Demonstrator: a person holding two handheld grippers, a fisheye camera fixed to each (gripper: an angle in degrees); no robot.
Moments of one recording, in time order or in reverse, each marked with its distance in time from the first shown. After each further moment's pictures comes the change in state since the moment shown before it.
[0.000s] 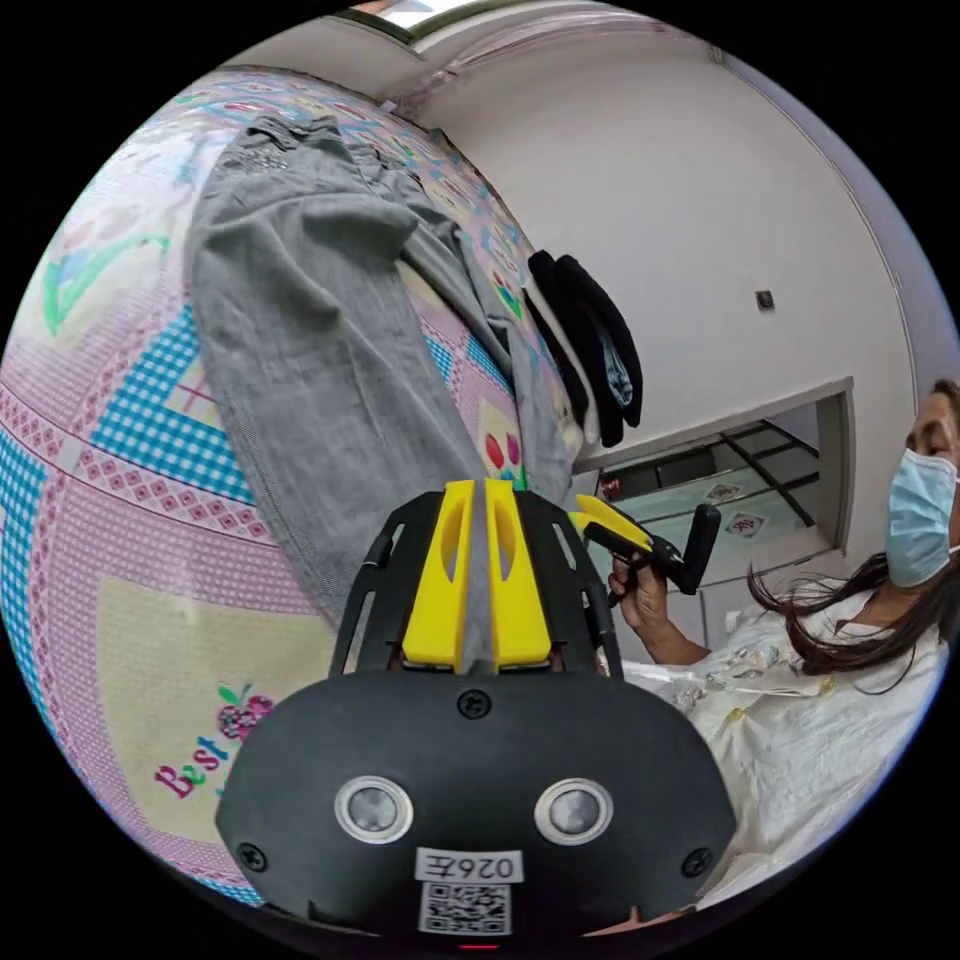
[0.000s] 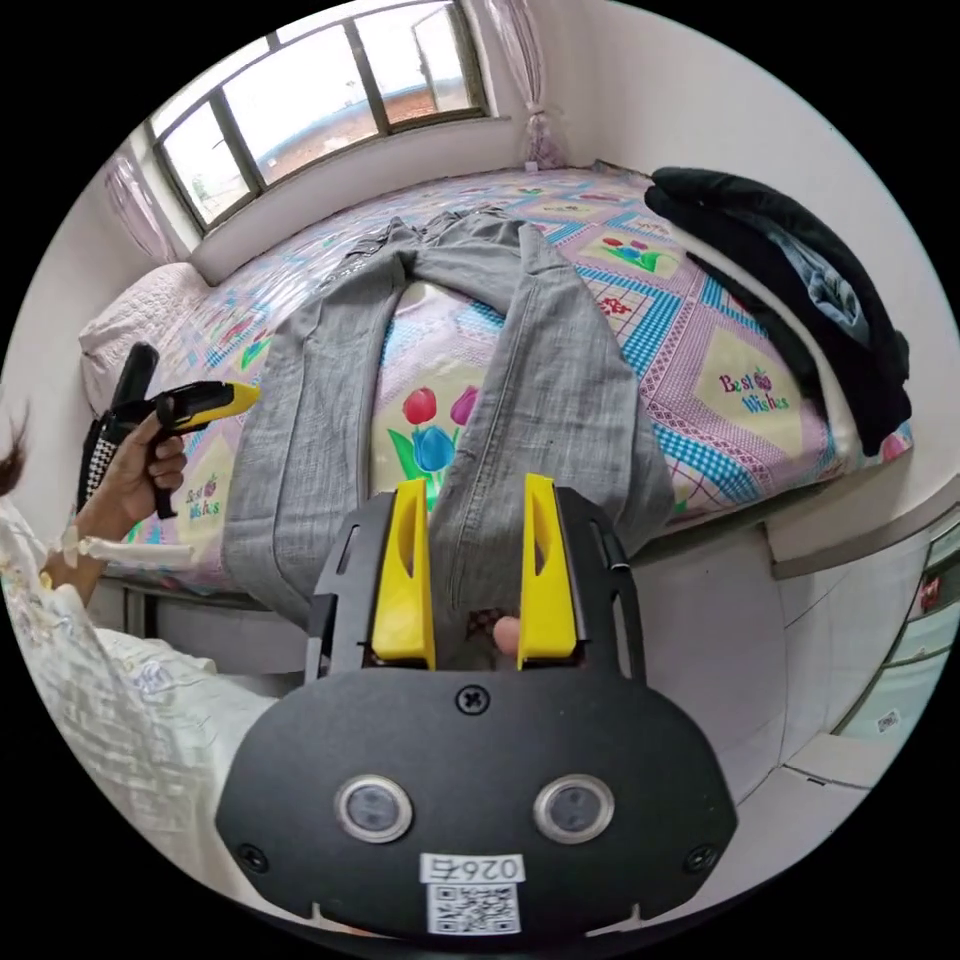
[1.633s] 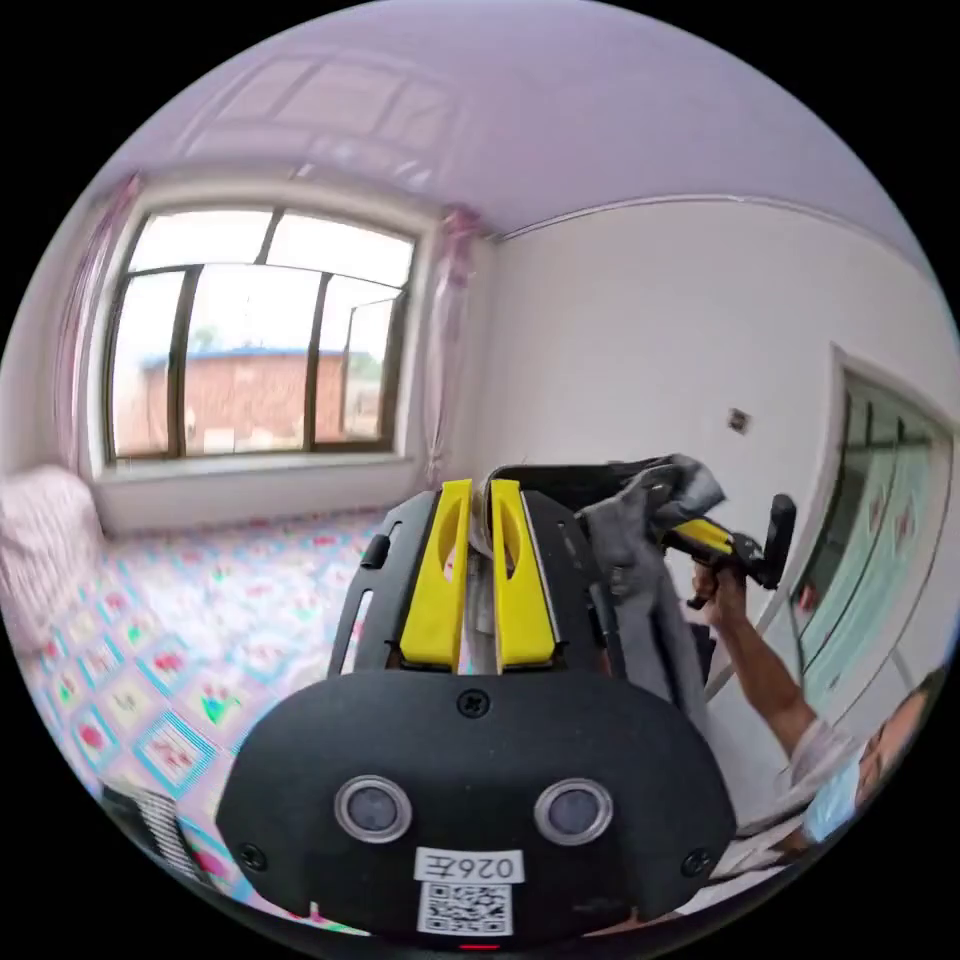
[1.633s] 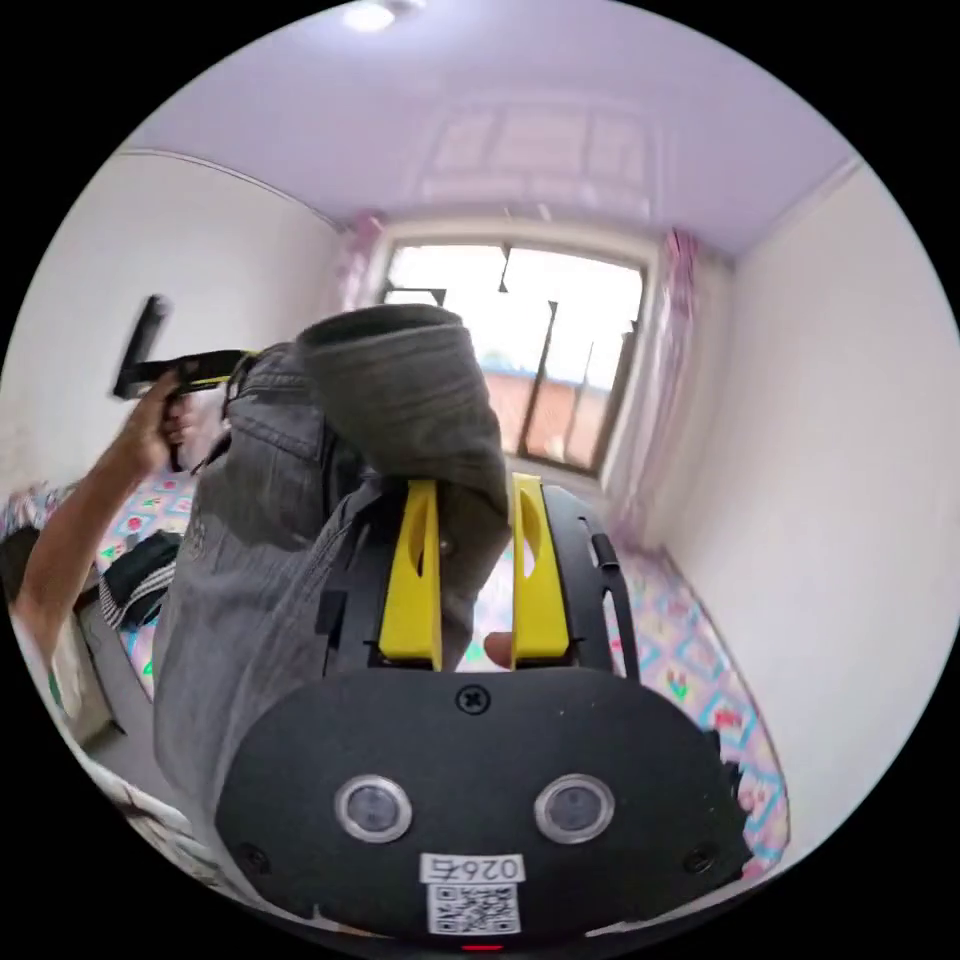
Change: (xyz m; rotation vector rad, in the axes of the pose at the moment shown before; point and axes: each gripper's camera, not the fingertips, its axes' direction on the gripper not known) left arm 0.523 0.036 -0.037 0.743 -0.457 0.518; right arm -0.077 -0.237 -0.499 0.844 -0.092 -0.545
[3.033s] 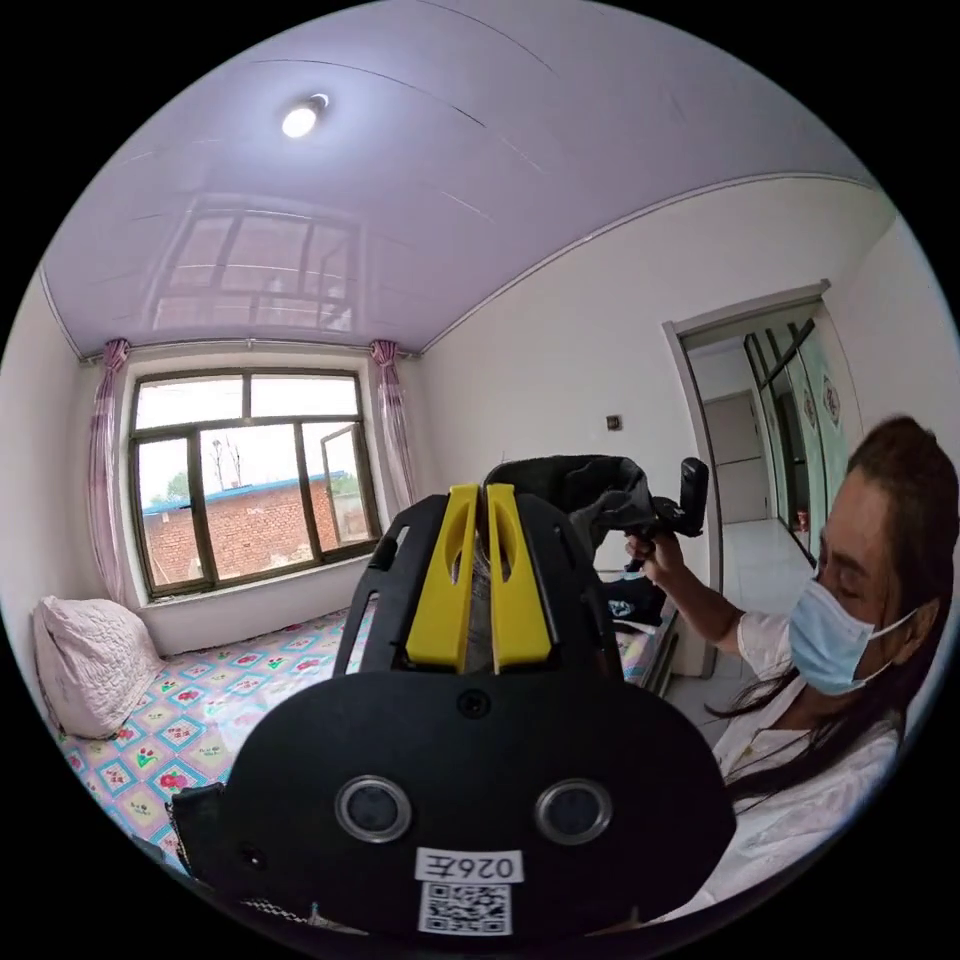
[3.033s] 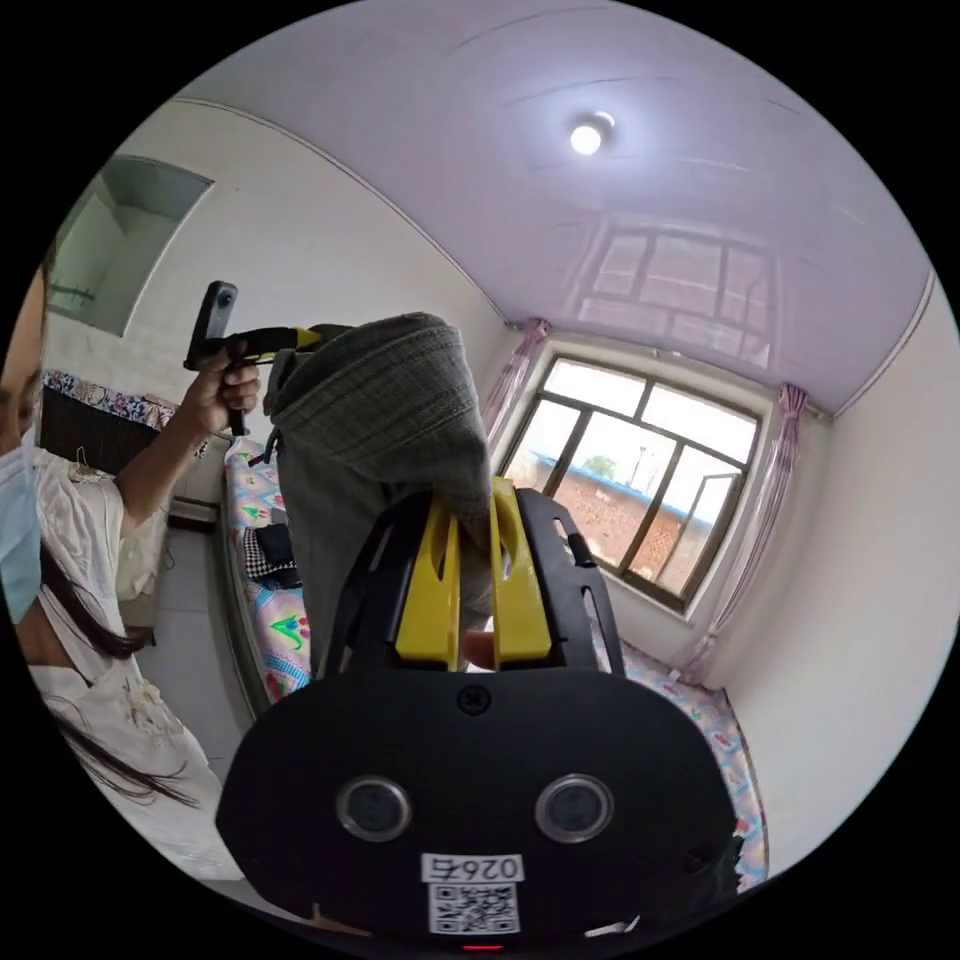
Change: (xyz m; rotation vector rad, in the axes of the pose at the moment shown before) left arm 0.241 0.348 -0.469 0.311 0.039 0.399; right arm -0.192 0.105 -0.335 0.299 -0.288 -0.282
